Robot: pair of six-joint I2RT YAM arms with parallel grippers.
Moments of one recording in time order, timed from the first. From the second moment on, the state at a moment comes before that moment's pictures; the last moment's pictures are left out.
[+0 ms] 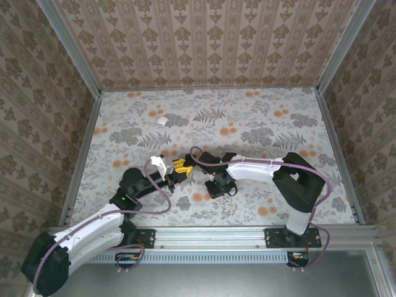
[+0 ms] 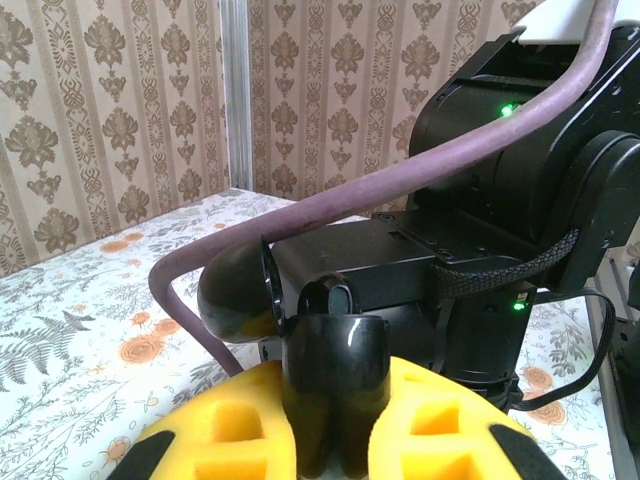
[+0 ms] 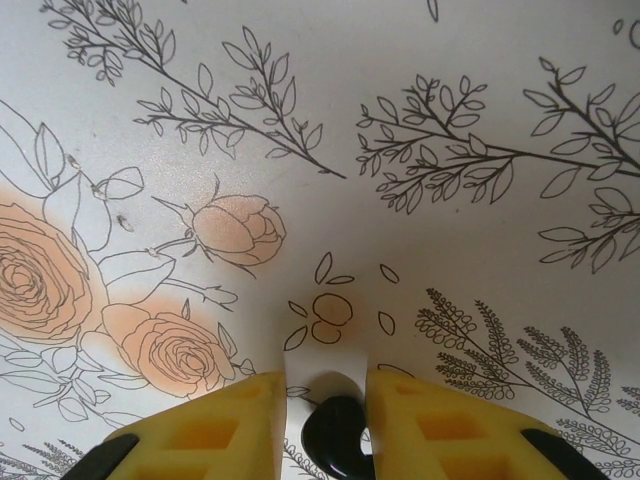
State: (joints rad) left arm -0.71 0.77 0.21 0.61 0.47 -0.07; right arm 0.89 1.79 1.08 -0.76 -0.07 0.45
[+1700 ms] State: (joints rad) left arm -0.71 0.78 0.22 0.61 0.47 -0.05; right arm 0.83 1.69 1.15 -0.89 0.08 0.59
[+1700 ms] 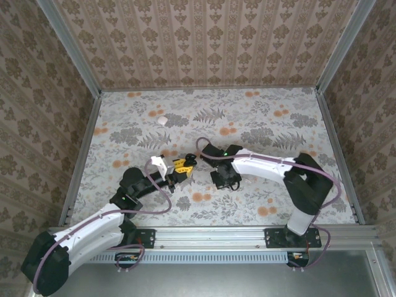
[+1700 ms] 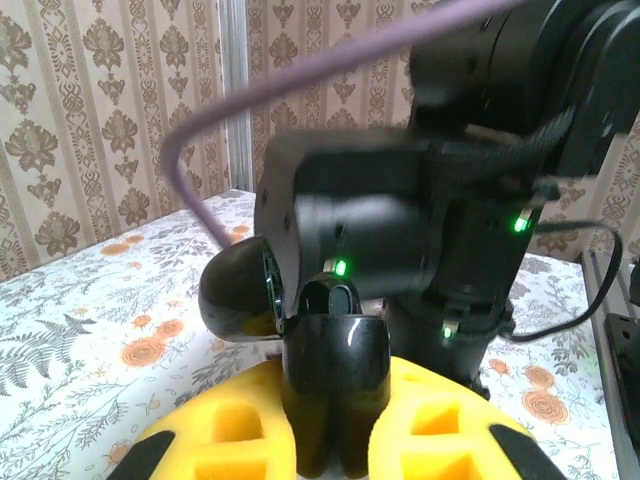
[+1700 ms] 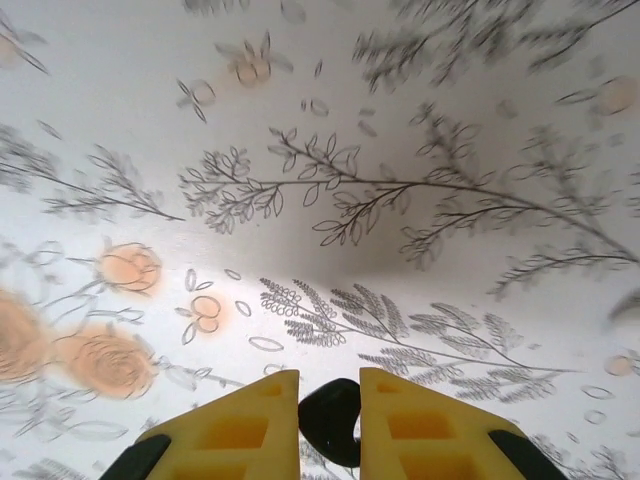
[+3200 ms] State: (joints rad) left arm -0.83 1.24 0.48 1.16 0.31 0.02; right arm 0.76 1.07 0.97 0.01 0.19 1.06
